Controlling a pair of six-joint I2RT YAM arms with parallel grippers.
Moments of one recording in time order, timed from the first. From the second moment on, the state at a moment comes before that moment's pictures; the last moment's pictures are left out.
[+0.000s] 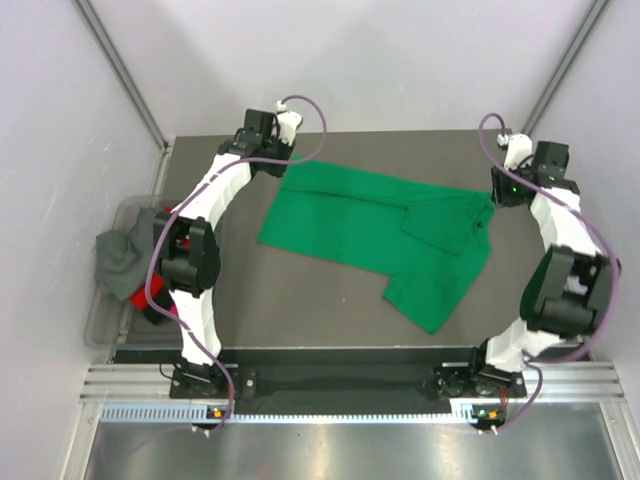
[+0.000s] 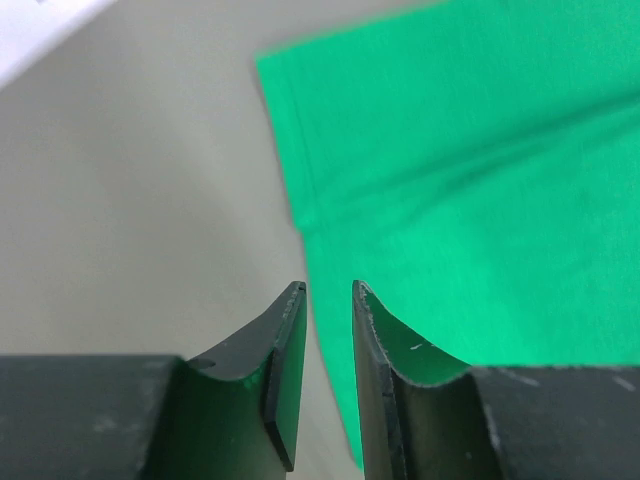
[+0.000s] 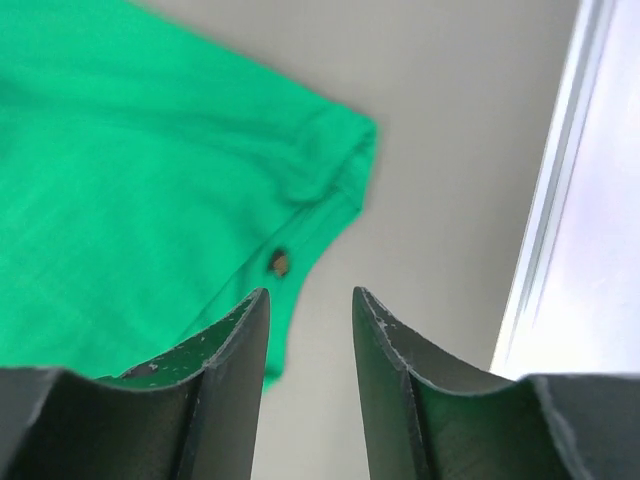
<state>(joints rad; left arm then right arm) -0.27 2.02 1.84 -0.54 0.09 0.25 -0.28 1.66 1.29 -0.45 -0.24 -0.41</state>
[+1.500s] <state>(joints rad) -0.26 1.91 1.46 -0.61 0.05 0.23 0.40 1.09 0.54 -0.89 -0.42 -1.24</state>
